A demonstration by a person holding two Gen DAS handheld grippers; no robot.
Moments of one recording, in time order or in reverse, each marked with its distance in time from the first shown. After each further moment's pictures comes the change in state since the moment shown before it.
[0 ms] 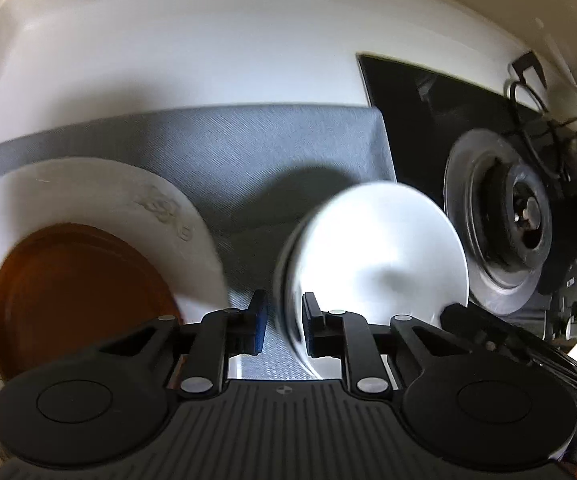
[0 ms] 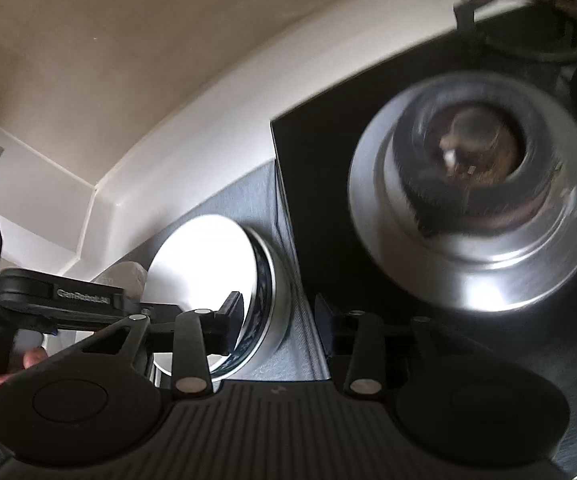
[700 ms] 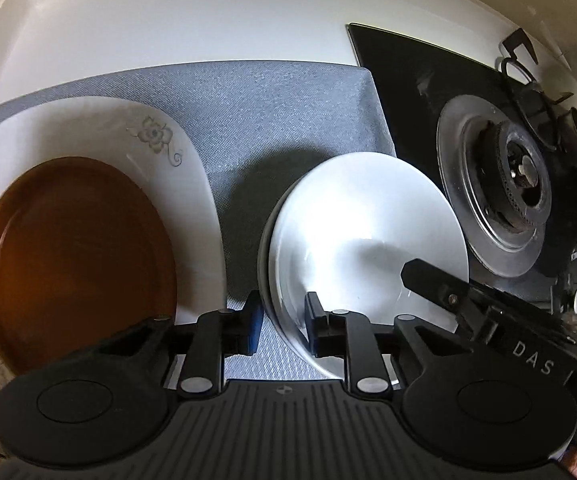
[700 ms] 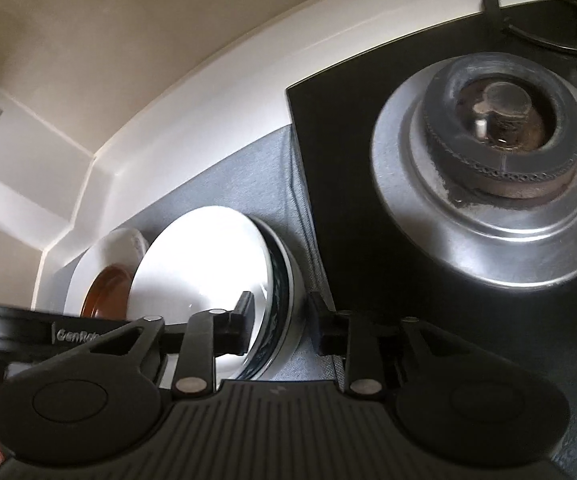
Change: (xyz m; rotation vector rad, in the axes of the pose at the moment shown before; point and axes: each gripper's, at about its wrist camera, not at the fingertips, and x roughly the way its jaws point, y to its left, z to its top) left arm -0.008 -0.008 -0.051 0.011 -0.030 0.037; right arm 0.011 0.017 -0.019 -0.079 0.032 -0.044
